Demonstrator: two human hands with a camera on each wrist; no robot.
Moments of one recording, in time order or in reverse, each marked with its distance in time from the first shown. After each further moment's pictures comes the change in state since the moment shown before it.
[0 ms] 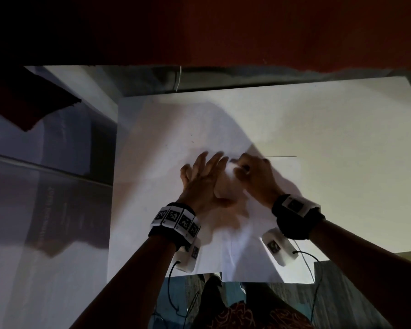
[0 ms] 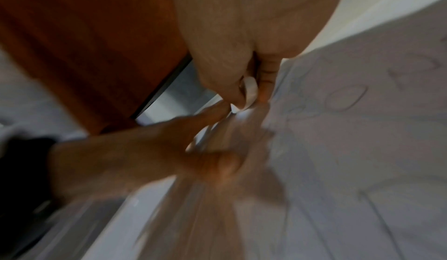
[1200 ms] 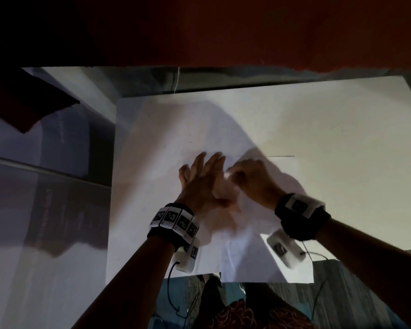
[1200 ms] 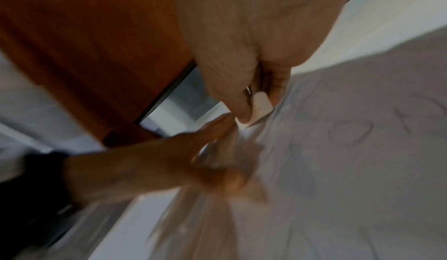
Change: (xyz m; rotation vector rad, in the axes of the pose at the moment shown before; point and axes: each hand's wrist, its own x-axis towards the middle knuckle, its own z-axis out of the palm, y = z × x) left_hand 0.003 -0.002 0.005 0.010 -0.031 -0.024; right_hand 0.003 0.023 0.003 -0.018 -0.134 -0.166
